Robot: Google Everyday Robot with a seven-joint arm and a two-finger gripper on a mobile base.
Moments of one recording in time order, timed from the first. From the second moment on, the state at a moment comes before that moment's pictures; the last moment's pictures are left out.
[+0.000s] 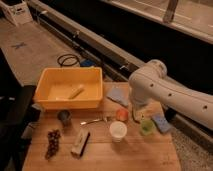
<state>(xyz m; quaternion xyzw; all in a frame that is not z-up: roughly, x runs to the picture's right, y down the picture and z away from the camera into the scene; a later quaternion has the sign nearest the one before) 0.146 0.095 0.684 -0.26 -0.03 -0.10 0.96</state>
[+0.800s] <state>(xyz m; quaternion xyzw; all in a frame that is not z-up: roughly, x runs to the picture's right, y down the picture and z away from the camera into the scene) 0.158 0.086 0.716 -0.24 -0.07 -0.09 0.96</state>
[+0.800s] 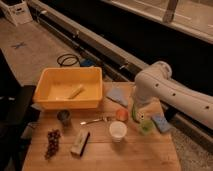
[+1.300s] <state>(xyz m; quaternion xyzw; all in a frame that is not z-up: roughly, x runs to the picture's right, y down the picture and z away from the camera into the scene) 0.158 0.085 0.733 -0.24 -0.08 -0.08 0.96</state>
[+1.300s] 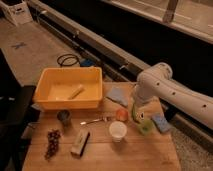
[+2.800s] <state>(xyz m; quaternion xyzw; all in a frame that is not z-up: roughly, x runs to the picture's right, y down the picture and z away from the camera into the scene) 0.107 0.148 0.824 -0.27 -0.22 -0.06 0.94</state>
